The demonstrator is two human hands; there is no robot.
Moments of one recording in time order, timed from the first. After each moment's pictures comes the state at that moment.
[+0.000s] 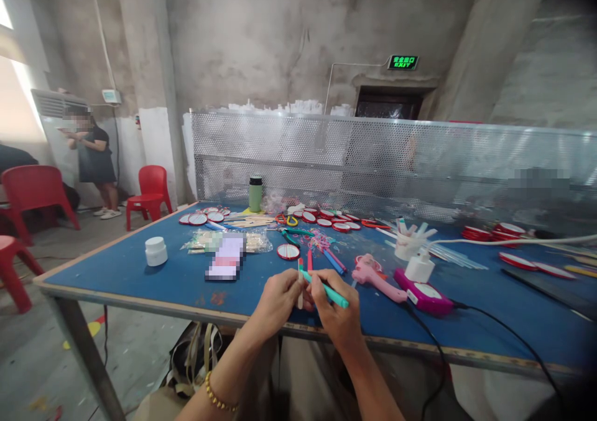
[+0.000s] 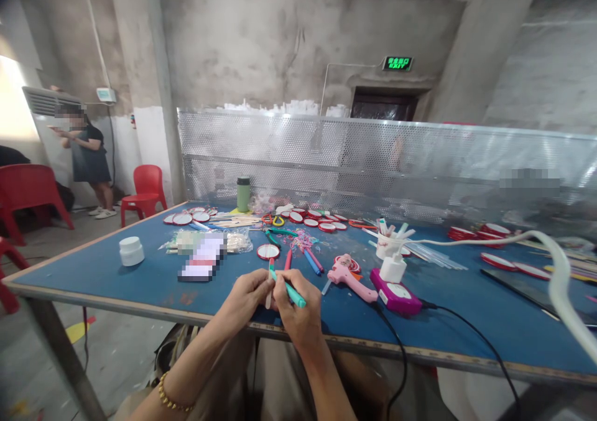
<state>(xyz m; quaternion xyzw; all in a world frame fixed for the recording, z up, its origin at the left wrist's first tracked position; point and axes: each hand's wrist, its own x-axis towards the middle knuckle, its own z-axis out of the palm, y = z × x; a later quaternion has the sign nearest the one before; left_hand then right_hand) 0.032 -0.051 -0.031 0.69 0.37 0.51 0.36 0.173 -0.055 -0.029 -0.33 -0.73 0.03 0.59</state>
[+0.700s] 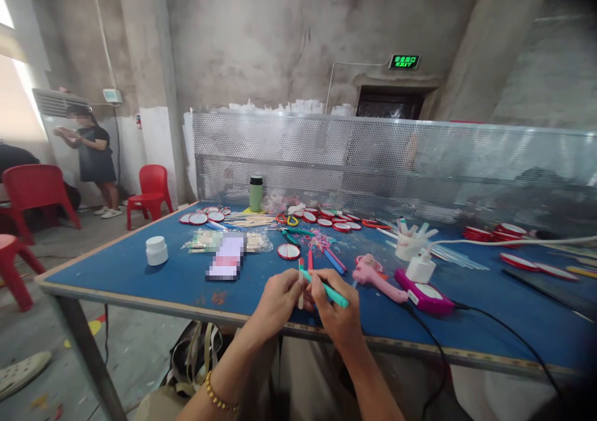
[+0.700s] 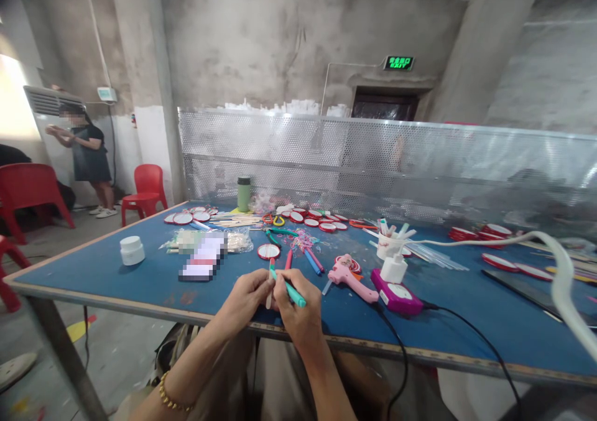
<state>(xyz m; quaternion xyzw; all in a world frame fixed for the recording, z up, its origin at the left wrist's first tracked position) 0.031 -0.050 -0.033 0.70 0.39 0.50 0.34 0.173 -0.055 -0.029 -0.33 -0.74 0.03 0.59</state>
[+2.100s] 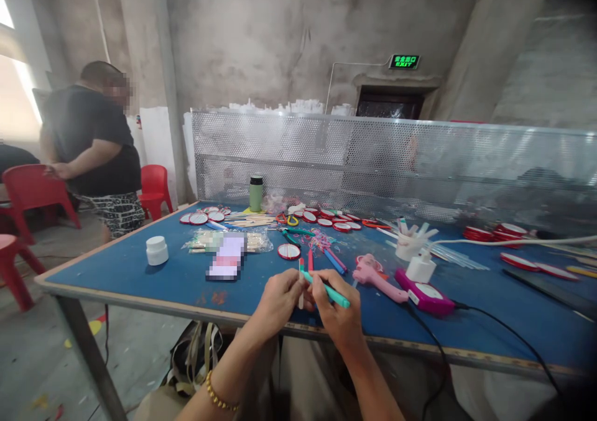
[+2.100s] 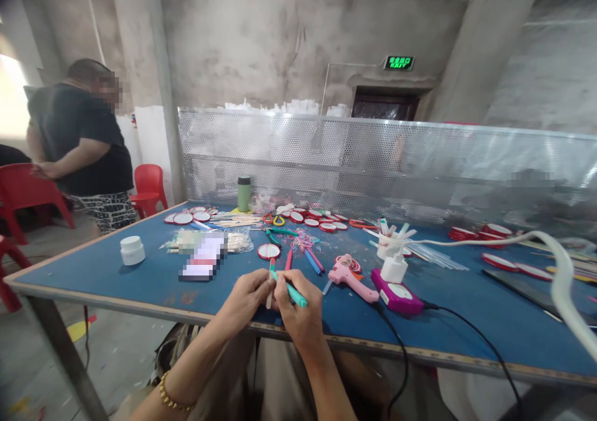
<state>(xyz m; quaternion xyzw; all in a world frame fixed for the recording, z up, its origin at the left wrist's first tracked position) 0.031 -0.051 -0.031 0.70 0.40 0.50 0.32 0.173 -0.056 -0.029 -0.34 -0.73 0.03 0.59</state>
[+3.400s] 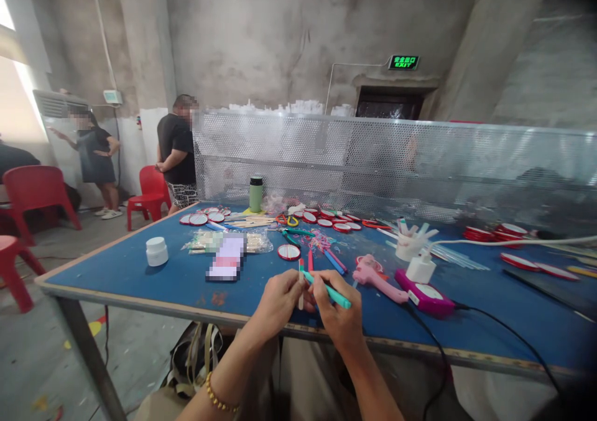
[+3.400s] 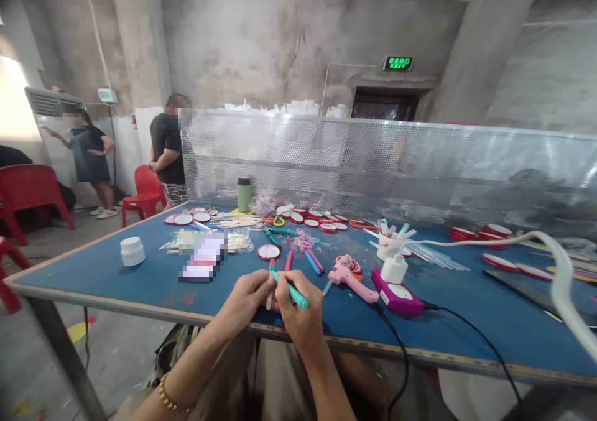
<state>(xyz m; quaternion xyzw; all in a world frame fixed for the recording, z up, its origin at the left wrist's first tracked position) 0.032 -0.053 -0.029 0.69 0.38 0.50 0.36 0.173 -0.056 -0.029 -0.34 -0.73 0.03 0.59</state>
